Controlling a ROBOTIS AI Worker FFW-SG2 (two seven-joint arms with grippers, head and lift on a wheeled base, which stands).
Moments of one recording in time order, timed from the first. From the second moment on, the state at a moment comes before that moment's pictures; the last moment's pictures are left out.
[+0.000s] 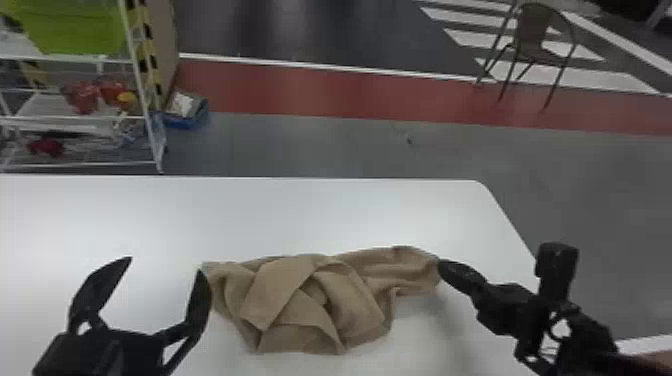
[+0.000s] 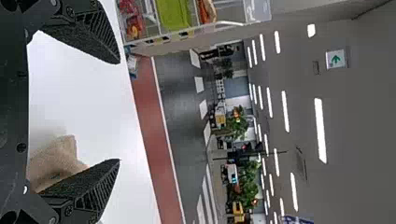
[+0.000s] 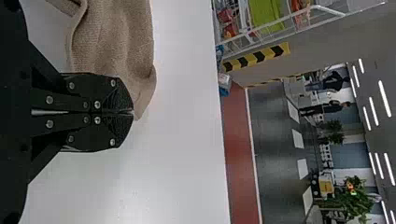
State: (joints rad) left arm 0.55 0.16 -0.22 -2.10 -0.15 0.04 0.12; right arm 0.21 -0.01 -0.46 -1.91 0.04 0.61 0.71
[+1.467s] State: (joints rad) left arm 0.50 0.24 -0.45 -2.11 -0.17 0.21 0.02; right arm 0.20 -0.01 -0.54 -1.84 0.02 0.56 0.83
